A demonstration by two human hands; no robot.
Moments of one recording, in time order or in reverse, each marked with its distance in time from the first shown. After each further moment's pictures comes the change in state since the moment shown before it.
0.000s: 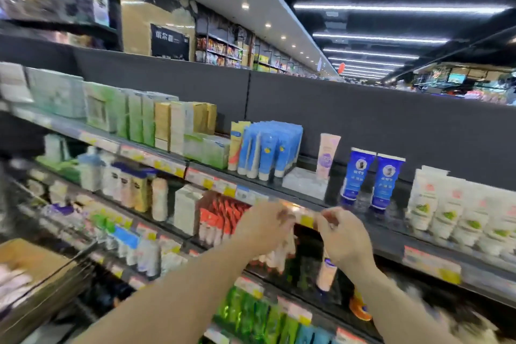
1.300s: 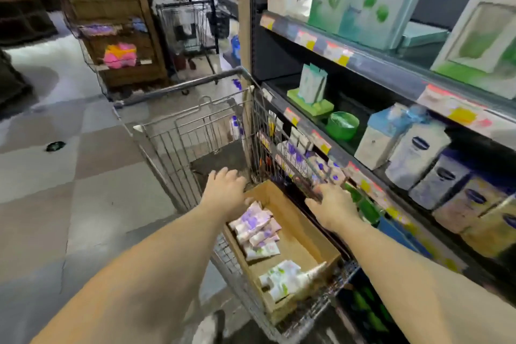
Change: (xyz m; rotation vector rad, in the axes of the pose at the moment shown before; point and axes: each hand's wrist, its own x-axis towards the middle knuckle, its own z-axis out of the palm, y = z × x) left_hand -0.188 -0.794 -0.401 0.714 -0.213 -0.882; right_hand 0.016 -0.574 0.718 -0.150 -0.882 -0.325
